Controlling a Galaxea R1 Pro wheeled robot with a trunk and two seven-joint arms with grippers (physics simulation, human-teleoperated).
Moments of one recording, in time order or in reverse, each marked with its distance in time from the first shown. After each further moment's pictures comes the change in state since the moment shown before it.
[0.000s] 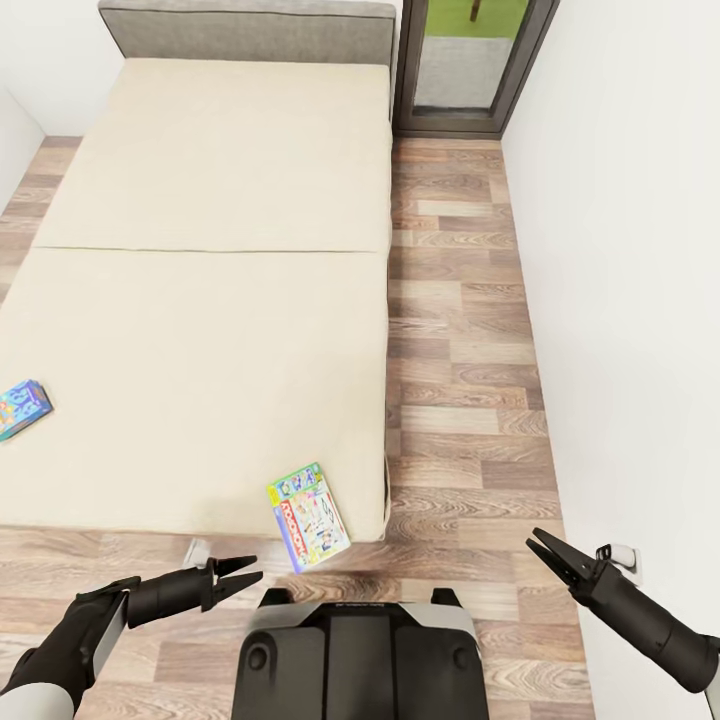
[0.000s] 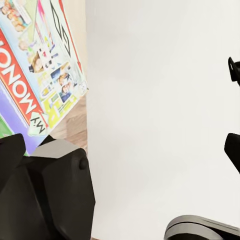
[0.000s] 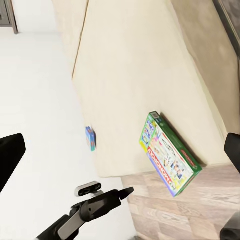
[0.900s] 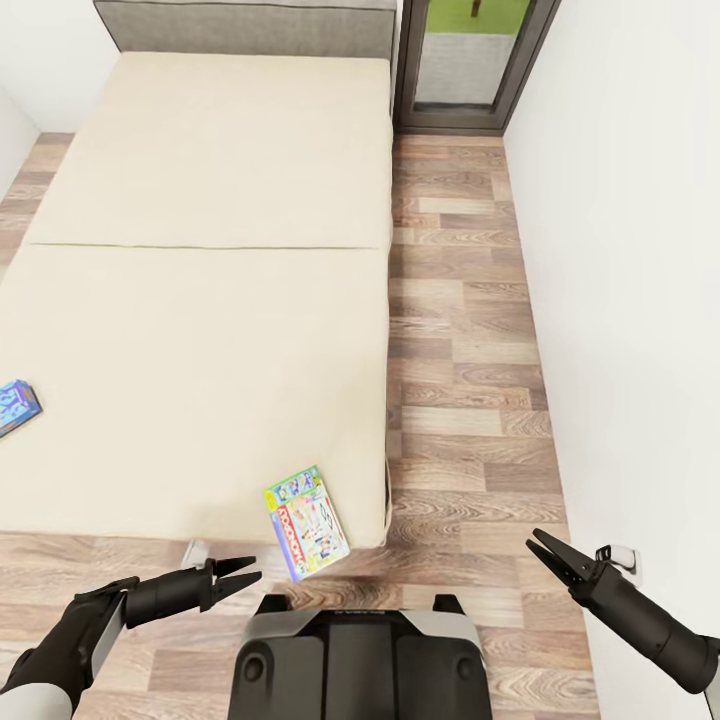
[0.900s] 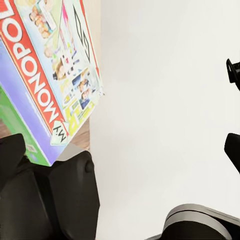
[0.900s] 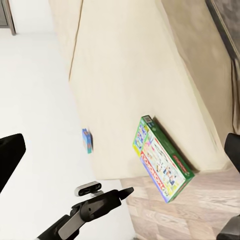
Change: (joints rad) left arm 0.000 0.004 0.002 0.002 0.000 0.010 -0.005; right arm 0.000 0.000 0.000 0.007 0.000 0.000 0.001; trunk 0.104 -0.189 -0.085
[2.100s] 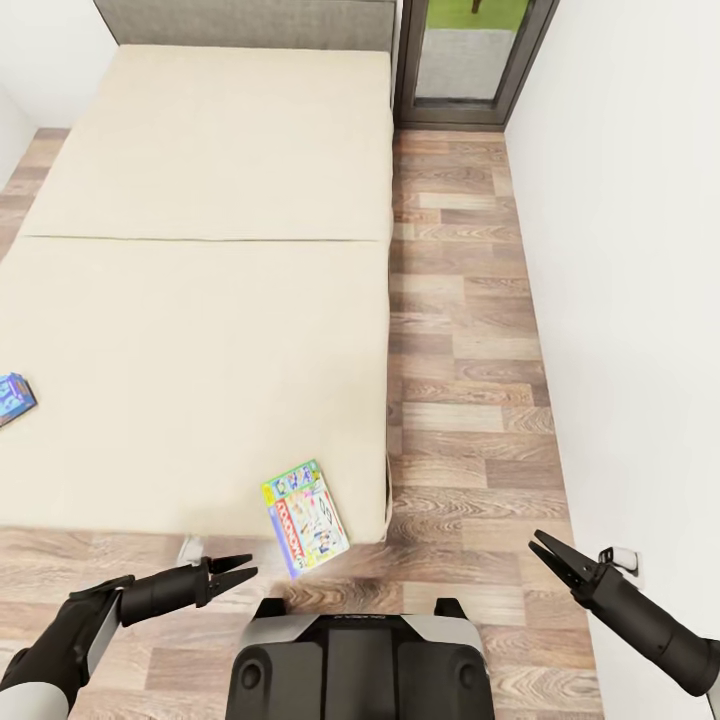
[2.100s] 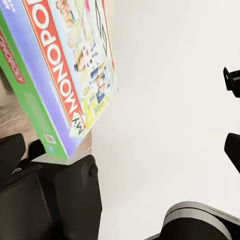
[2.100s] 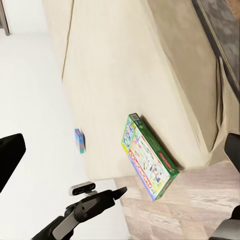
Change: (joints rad) left arm -0.002 0.007 0.018 -0.006 0.000 0.030 -0.006; right arm 0.003 -0.005 -0.004 0.011 0.002 -0.015 -0.005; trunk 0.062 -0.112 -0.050
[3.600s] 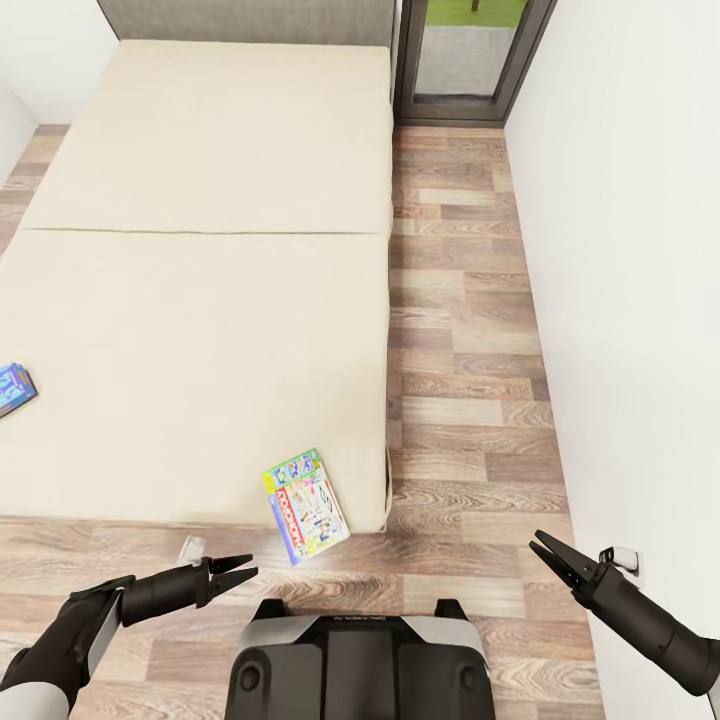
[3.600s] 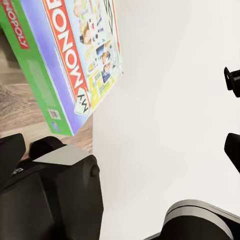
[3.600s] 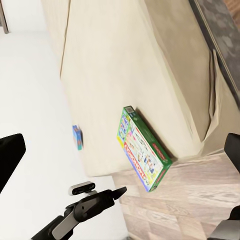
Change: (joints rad) left arm 0.000 -0.001 -0.002 0.000 0.001 0.002 0.004; right arm 0.000 -0.002 0.000 0.000 0.000 0.000 0.000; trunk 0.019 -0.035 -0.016
